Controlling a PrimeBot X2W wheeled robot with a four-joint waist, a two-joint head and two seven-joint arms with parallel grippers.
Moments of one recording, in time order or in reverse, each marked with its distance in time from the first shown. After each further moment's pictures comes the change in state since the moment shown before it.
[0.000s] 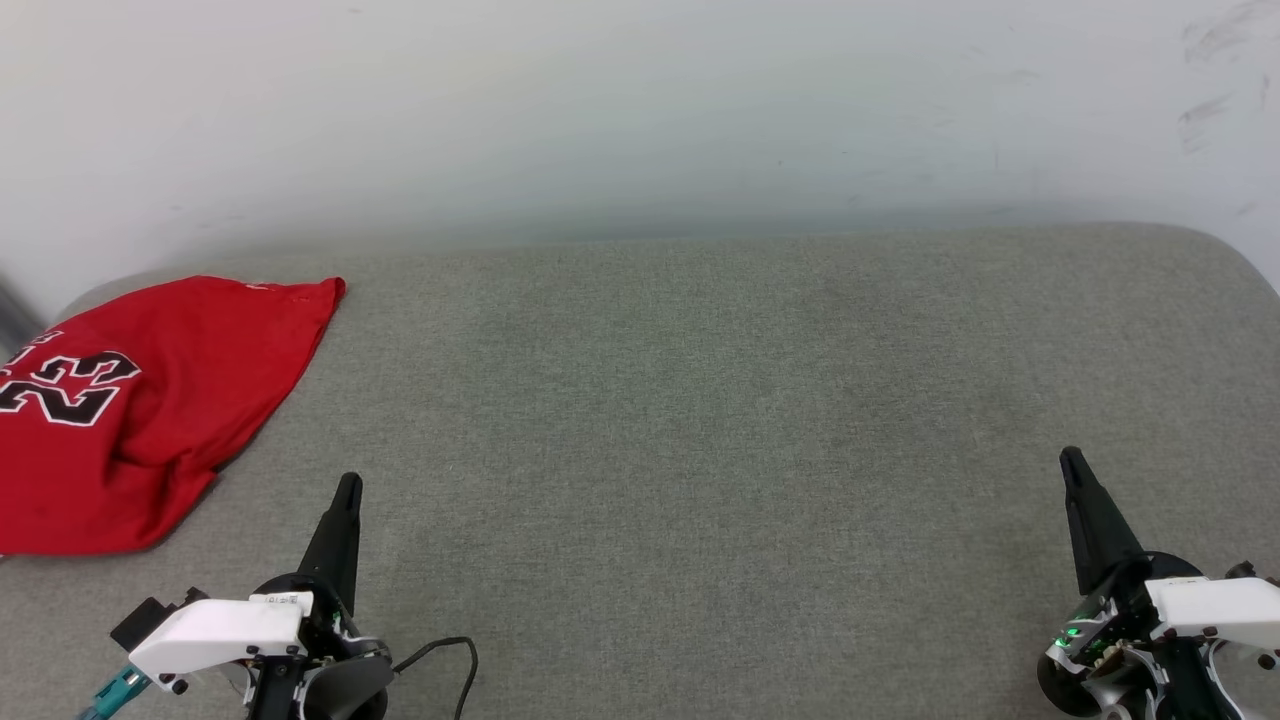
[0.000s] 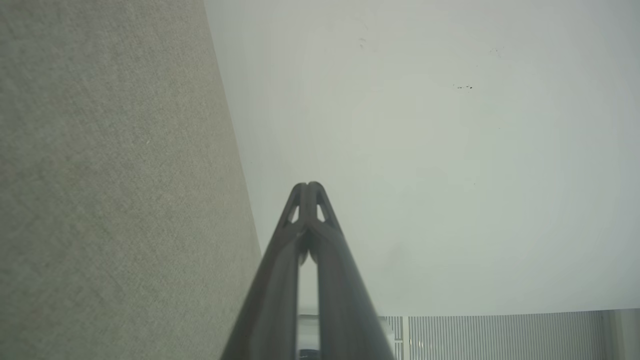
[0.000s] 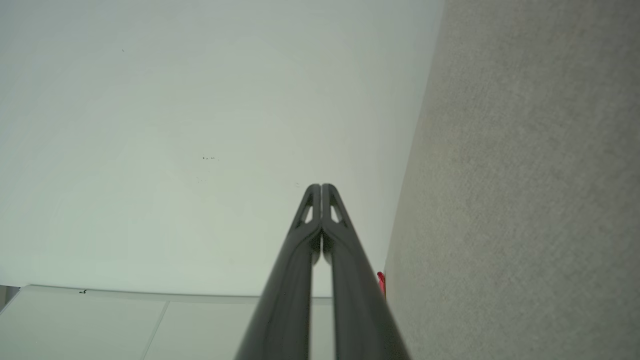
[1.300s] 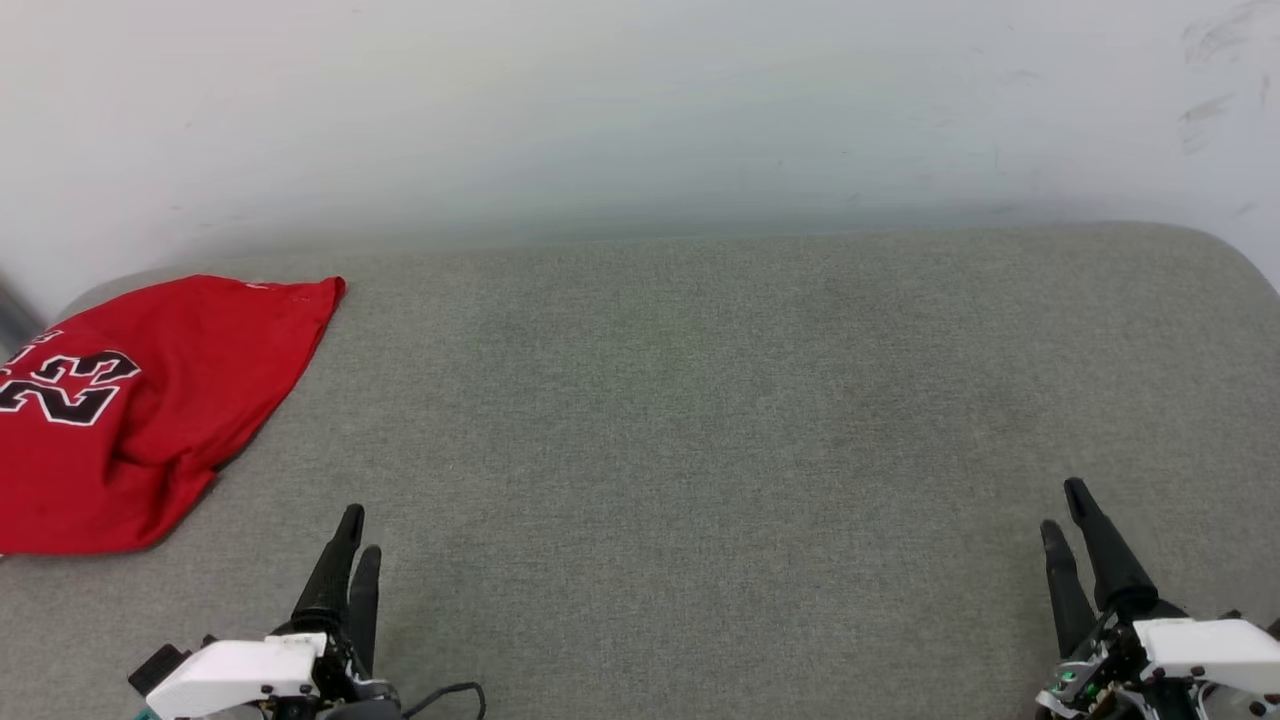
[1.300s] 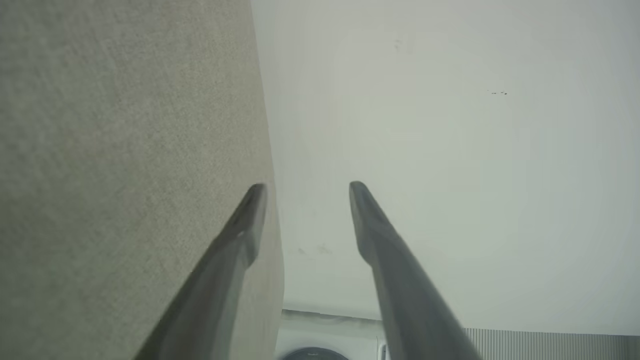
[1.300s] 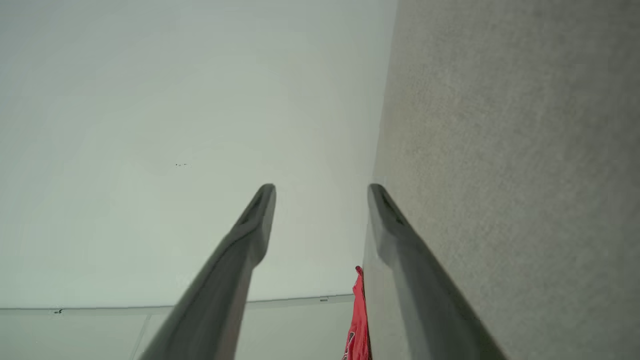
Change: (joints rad) left arm 0.040 -0.006 -0.005 0.042 0.000 0.001 -0.002; right arm 0.040 0.001 0.002 0.040 -0.001 -0.001 -0.002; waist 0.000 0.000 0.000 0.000
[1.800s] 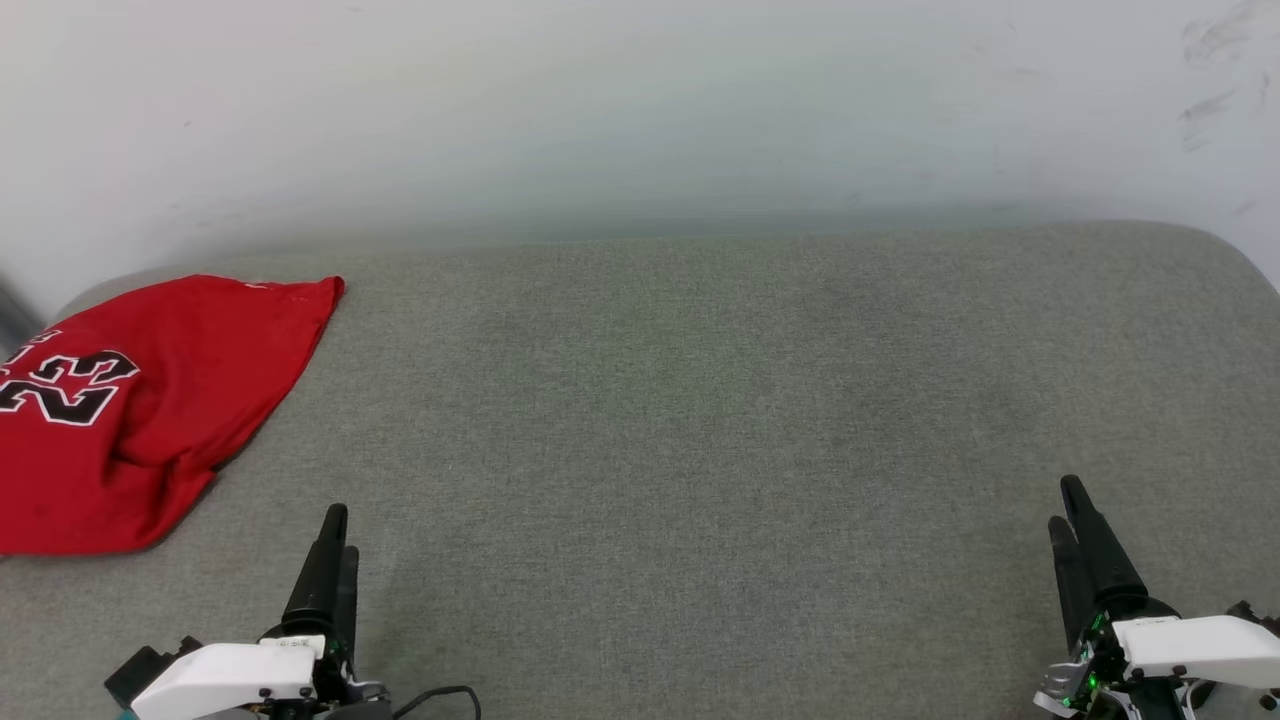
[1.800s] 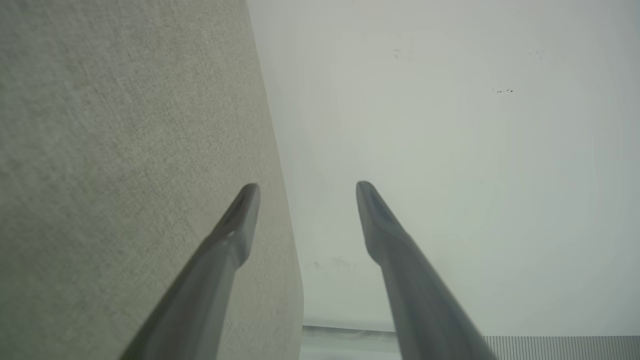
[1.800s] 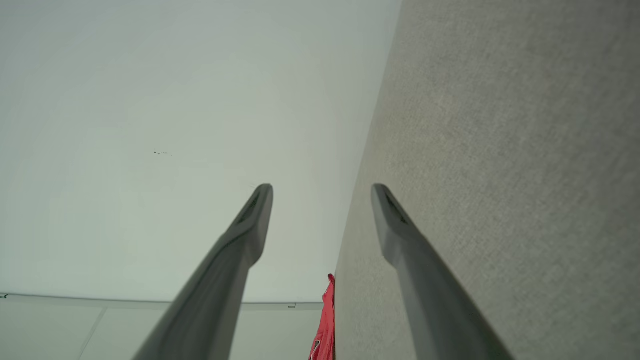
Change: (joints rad) left arm 0.022 -0.001 -0.002 -0.026 0.082 0.001 -0.071; right arm 0.021 0.001 0.025 -0.026 -0.130 -0.001 -0.071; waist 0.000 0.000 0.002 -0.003
